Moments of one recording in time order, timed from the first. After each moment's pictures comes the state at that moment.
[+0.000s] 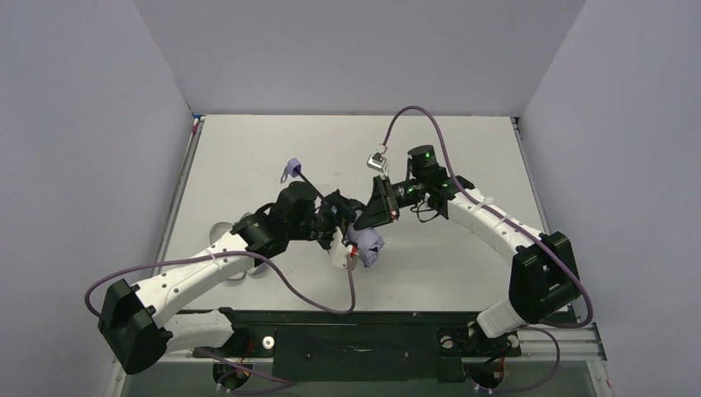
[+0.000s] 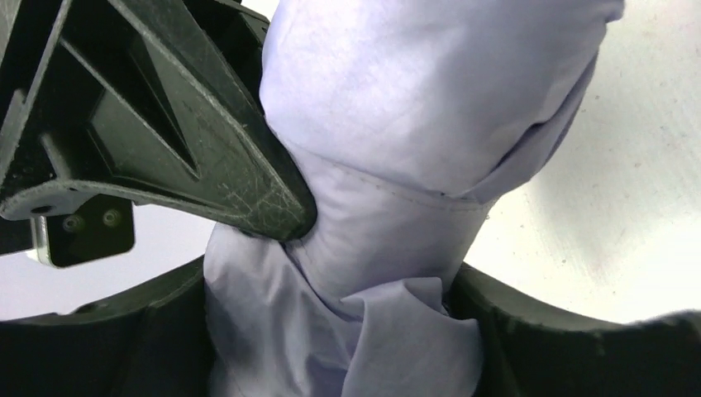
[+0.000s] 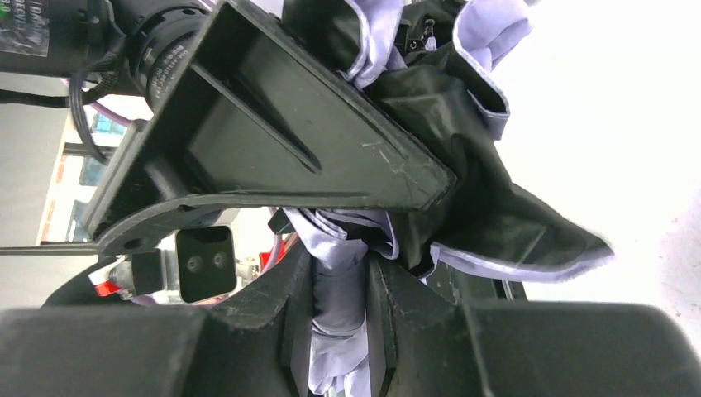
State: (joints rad) left arm -0.80 1.19 0.94 -0.29 0.41 1.32; right arm 0.48 1.51 1.10 -0.28 -1.24 0.55
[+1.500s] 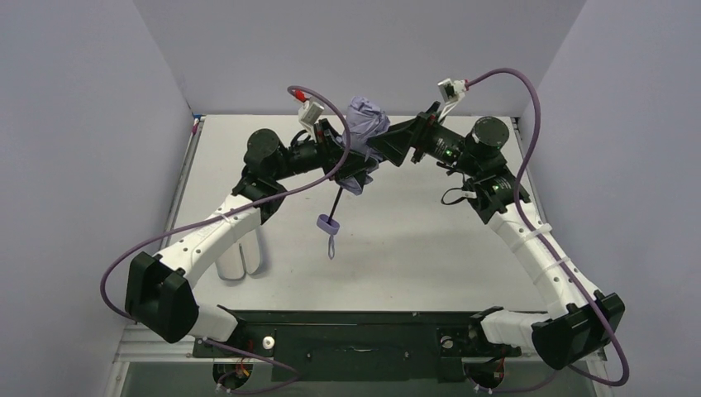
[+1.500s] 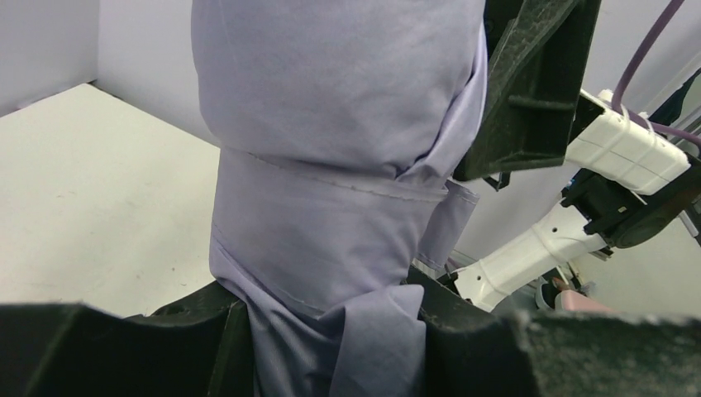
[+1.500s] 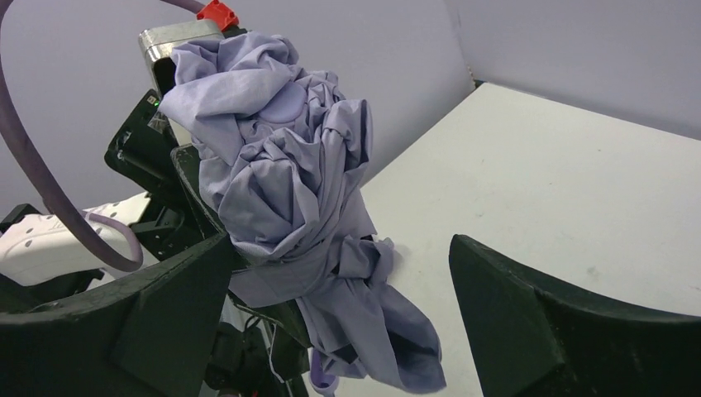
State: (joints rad) left arm -0.54 1.40 1.16 0.52 0.77 -0.67; right arm 0.39 1.22 1.26 0.09 -0.62 0.60
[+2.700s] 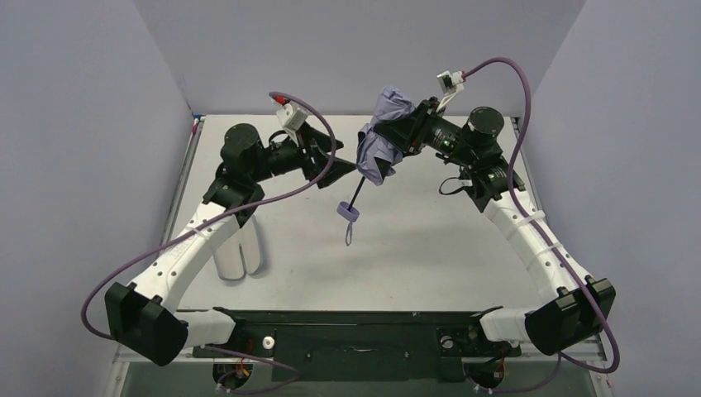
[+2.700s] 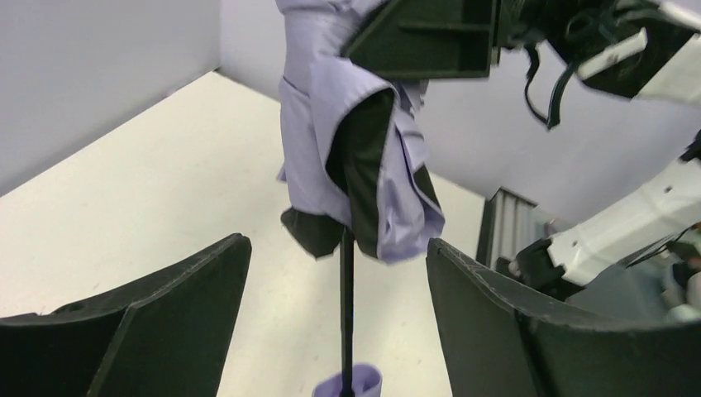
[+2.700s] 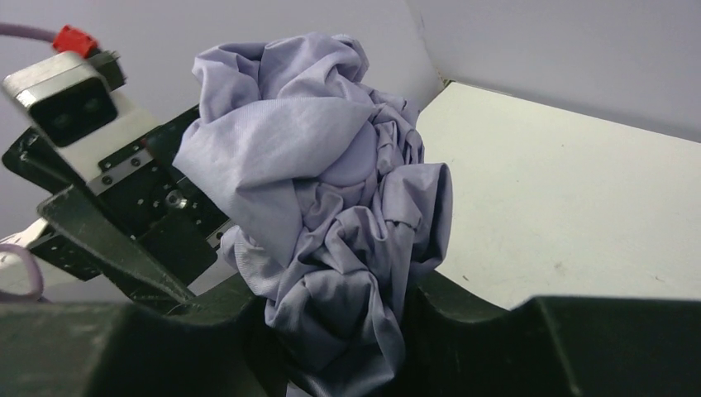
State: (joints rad) left arm -0.46 1.30 1.19 0.23 0.74 -0.41; right arm 0.37 1.31 1.31 0.10 -0.62 0.60
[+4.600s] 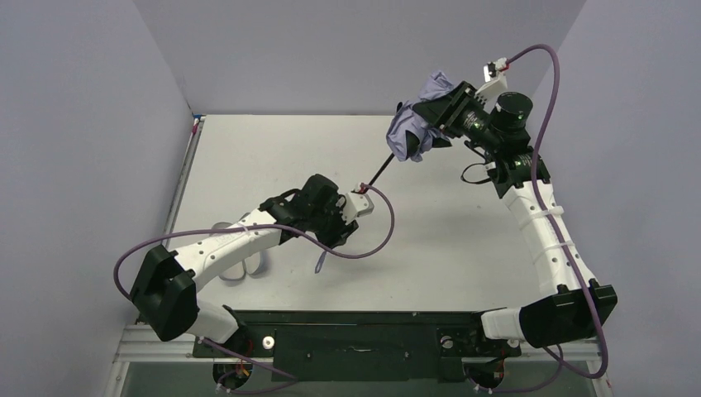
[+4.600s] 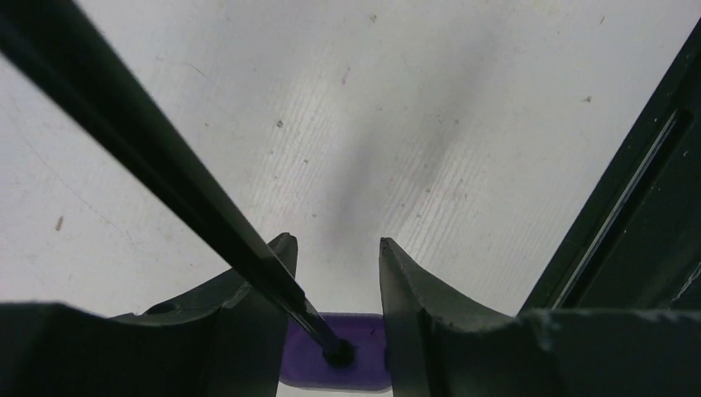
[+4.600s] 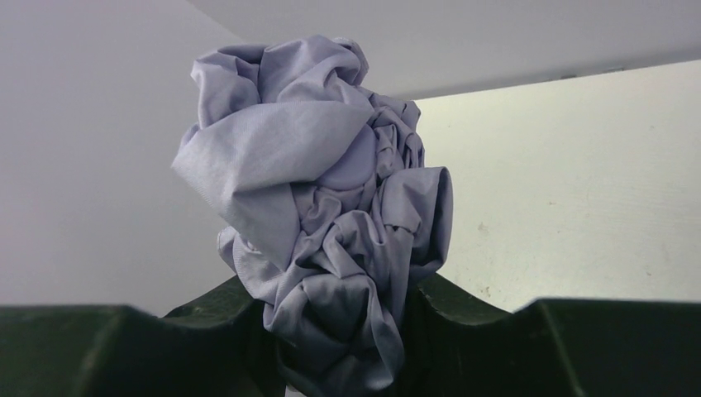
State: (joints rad) left arm -0.78 1.44 1.09 -0.53 0.21 0.28; right arm 0.18 1.33 1.42 -0.17 -0.46 0.74
